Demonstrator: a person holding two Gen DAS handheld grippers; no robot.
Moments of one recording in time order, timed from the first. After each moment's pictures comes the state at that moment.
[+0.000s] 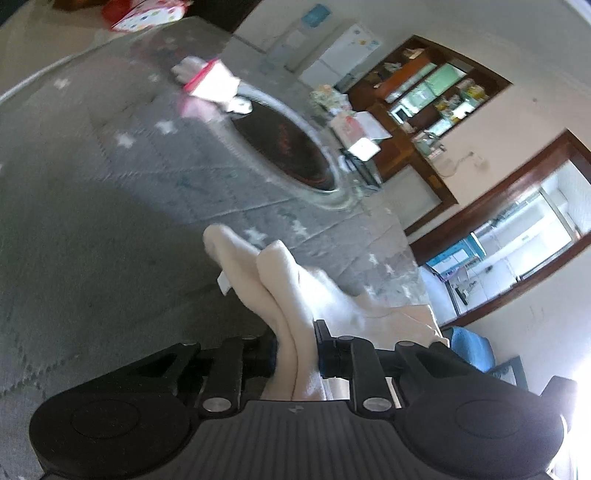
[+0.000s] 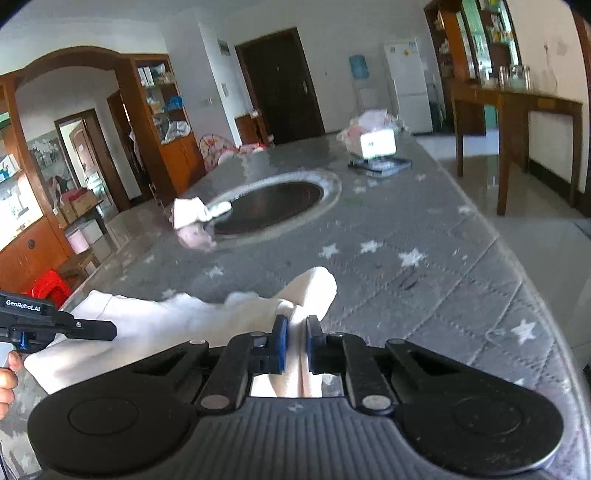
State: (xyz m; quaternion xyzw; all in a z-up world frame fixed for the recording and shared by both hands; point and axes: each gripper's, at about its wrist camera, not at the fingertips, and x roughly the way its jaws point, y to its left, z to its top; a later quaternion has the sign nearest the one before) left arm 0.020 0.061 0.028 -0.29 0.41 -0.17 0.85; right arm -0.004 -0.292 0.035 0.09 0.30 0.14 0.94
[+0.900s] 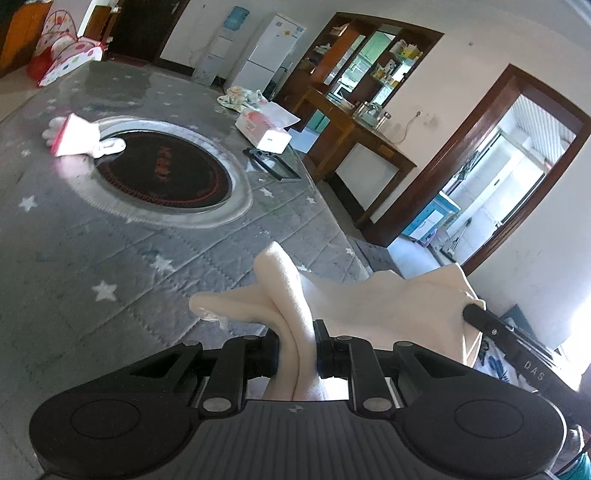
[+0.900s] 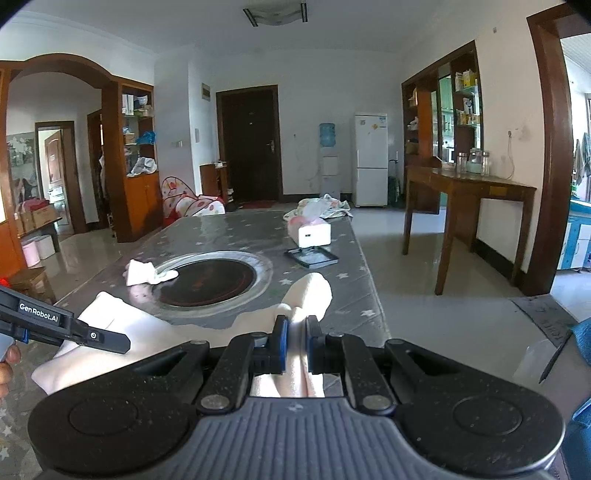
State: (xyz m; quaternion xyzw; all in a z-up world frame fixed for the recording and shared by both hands) left arm 0.050 -0.055 0.079 -0.19 0.38 -0.24 0.87; right arm -0.032 -0.344 0.110 0.02 0.21 0.05 0.98
